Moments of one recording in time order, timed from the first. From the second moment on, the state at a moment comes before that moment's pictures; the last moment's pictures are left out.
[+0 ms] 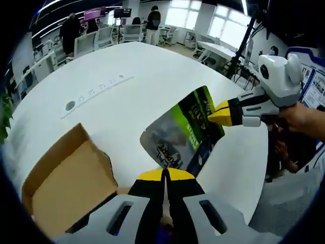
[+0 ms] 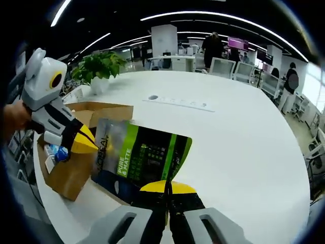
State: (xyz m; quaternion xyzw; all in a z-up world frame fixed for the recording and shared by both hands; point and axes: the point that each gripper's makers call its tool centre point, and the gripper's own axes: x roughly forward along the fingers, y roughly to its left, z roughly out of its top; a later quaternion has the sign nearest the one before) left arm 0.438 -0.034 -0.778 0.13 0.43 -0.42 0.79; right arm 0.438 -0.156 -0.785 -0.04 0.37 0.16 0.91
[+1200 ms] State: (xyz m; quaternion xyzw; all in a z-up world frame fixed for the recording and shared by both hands) left arm 0.450 -0.045 -0.841 0.35 0.44 -0.43 0.70; right arm 0.444 -0.161 -0.840 -0.11 0.38 0.18 0.90
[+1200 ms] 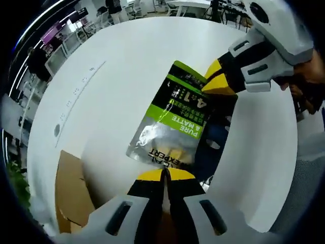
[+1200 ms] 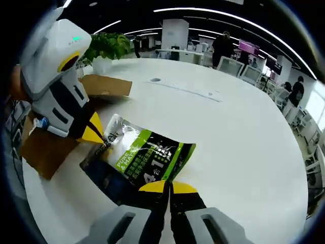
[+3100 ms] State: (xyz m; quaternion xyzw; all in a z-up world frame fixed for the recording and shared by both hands) left arm 0.424 -0.030 -0.765 0.21 0.40 -0.41 0.79; right arm 0.418 -0.152 -0.777 -0.16 0.34 0.22 0.90
